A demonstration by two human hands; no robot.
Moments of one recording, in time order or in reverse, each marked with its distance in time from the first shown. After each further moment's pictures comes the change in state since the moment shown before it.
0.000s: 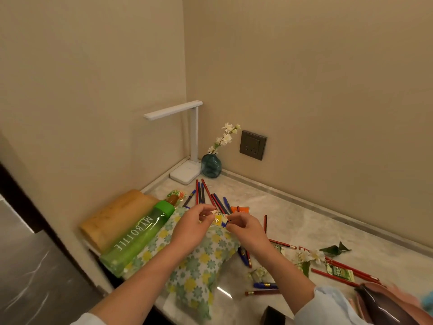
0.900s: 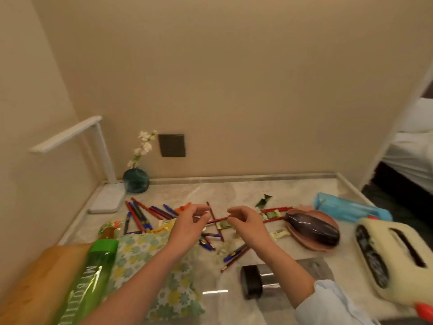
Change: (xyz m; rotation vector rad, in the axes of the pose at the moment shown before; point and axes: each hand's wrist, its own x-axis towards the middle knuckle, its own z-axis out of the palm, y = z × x) left_hand 0.003 0.046 0.047 -0.227 -0.475 0.233; right_hand -0.100 -0.007 -0.033 0.075 0.621 0.119
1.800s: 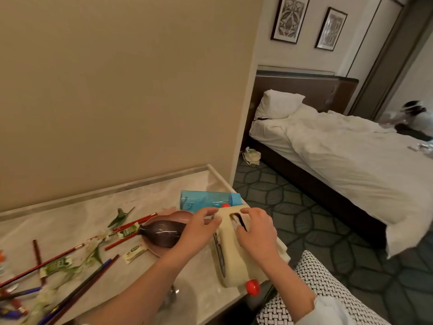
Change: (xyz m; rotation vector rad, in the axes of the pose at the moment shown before) left_hand -0.010 0.145 0.350 -0.134 -0.544 0.055; right_hand -0.063 0.121 -0.323 -0.685 0.581 0.180
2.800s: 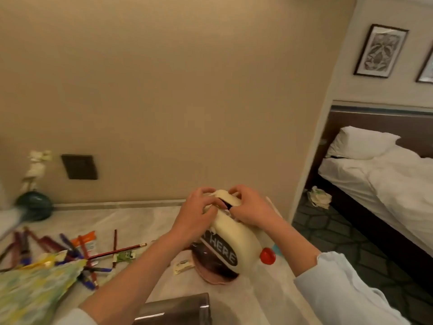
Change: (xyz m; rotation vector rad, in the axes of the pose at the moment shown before) left_hand -0.006 0.035 -0.129 0.365 0.383 0.242; right_hand 0.090 -0.160 -0.003 0.033 -0.399 -0.469
